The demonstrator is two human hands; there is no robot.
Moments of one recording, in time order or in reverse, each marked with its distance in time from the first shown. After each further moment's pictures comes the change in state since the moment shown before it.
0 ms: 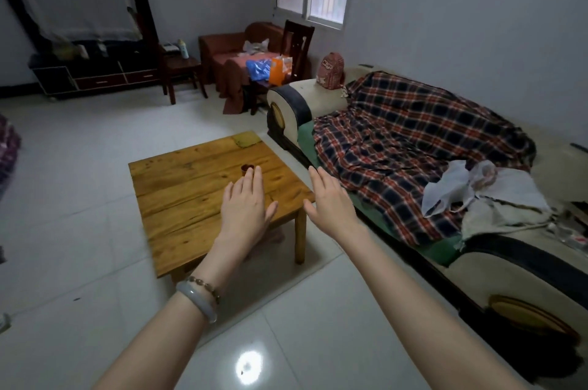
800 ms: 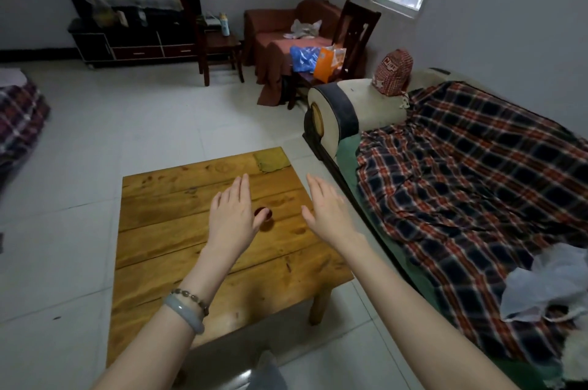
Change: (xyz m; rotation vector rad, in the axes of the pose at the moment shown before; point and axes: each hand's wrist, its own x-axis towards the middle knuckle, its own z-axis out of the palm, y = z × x) left_hand 0.325 -0.106 0.168 -0.010 -0.063 -0.239; right_hand 0.390 0.070 0.143 0.116 -0.110 -0.181
